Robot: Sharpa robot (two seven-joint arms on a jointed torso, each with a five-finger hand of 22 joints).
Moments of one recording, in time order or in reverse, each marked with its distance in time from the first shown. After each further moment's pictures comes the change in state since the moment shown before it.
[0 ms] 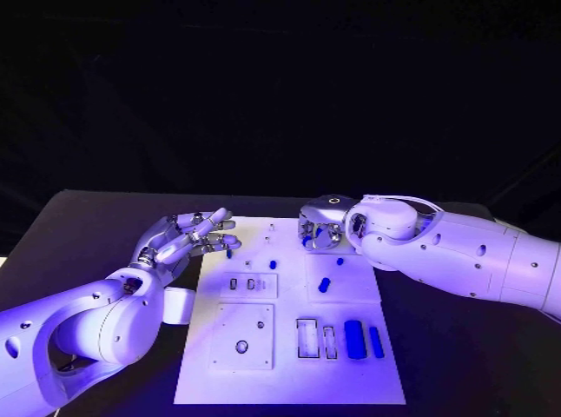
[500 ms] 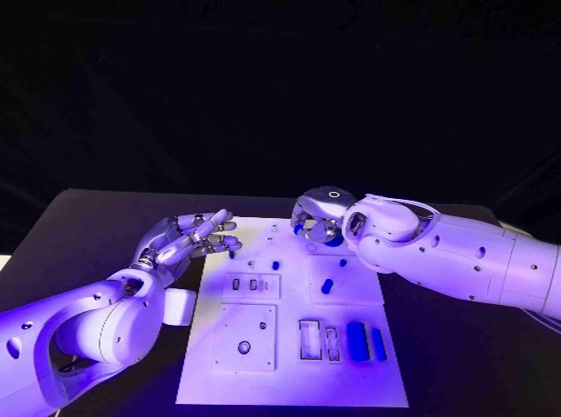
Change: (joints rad) left arm 0.000 0.000 0.000 0.000 0.000 0.000 -0.001; left_hand 0.007 0.007 0.000 0.000 0.000 0.000 0.000 -0.004 0.000 0.000 0.000 0.000 0.000 0.000 0.000 -0.004 0.001 0.000 0.000 0.000 0.000 -0.001; right arm -0.002 0.007 0.005 0.021 0.015 -0.169 -0.016; right_hand 0.010 -0.008 0.065 0.002 0.003 0.016 0.002 0.000 0.010 0.009 0.009 0.006 0.000 0.000 0.000 0.004 -0.003 0.000 -0.007 -0.001 0.028 0.031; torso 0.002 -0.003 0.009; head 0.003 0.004
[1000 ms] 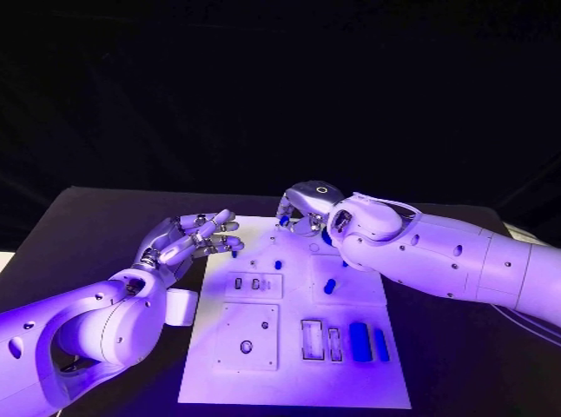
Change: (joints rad) left arm 0.000 -0.001 0.000 0.008 0.000 0.001 0.000; left_hand 0.000 0.000 0.000 0.000 0.000 0.000 0.000 0.000 0.000 0.000 0.000 0.000 0.000 0.000 0.000 0.000 0.001 0.000 0.000 0.000 0.000 0.000; right arm 0.000 0.089 0.002 -0.061 0.010 -0.082 -0.022; right_hand 0.000 0.000 0.016 0.003 -0.007 0.000 0.000 0.000 0.001 0.000 0.000 -0.004 0.000 0.000 0.000 0.004 -0.002 0.000 -0.001 0.001 0.007 0.006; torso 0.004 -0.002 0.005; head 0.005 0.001
